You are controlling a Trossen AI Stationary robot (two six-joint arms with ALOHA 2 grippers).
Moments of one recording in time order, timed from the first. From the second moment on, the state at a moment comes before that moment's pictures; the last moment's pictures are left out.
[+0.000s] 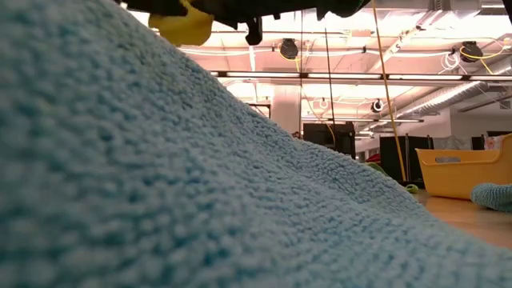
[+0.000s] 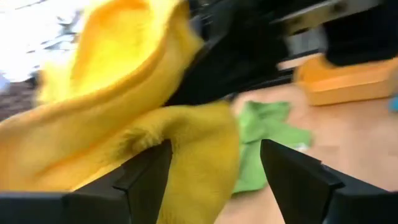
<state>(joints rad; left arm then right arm) -0.50 1.06 0.68 0.16 -1.12 0.28 0.02 1.84 1.35 0.53 0.24 0.04</state>
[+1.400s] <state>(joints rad) -0.47 1.23 0.68 0.51 -1.14 0.58 0.11 1.84 1.35 0.48 0.24 0.15</state>
